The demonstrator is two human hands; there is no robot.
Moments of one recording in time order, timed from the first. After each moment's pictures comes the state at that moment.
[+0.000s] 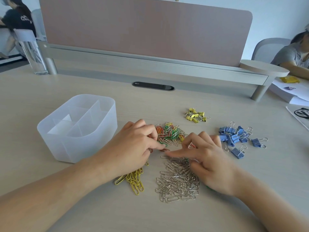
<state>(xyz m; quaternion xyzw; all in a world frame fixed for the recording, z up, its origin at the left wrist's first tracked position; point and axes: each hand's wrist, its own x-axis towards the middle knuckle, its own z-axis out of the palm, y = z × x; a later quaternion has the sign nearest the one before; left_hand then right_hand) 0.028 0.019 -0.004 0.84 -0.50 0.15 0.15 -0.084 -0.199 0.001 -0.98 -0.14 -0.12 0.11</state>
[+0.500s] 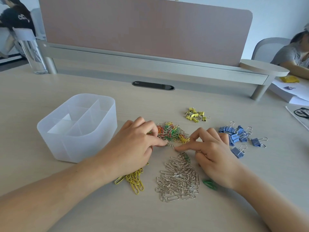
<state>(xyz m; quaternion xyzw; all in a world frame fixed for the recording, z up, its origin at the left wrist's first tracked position) 0.025 0.017 -0.004 0.85 -0.47 0.17 0.14 -0.080 -0.209 -0.004 -0.98 -0.05 -0.15 0.12</state>
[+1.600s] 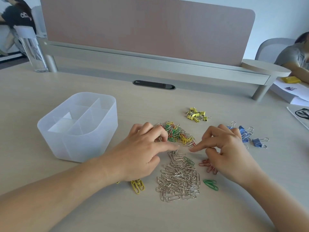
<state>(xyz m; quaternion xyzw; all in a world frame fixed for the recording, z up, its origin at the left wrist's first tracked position) 0.013 0.013 -0.003 0.84 -0.52 0.10 0.11 -0.080 -0.223 0.002 -0.96 -0.03 -0.23 0.18</state>
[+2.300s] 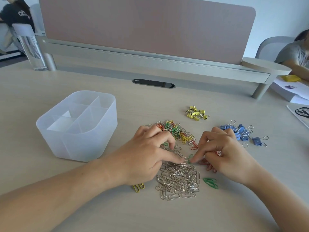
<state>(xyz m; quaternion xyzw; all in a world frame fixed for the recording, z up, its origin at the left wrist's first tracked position) 0.007 0.010 -0.006 0.81 -0.57 0.09 0.12 -0.085 -0.221 0.009 -0.97 -0.07 -0.13 0.22</state>
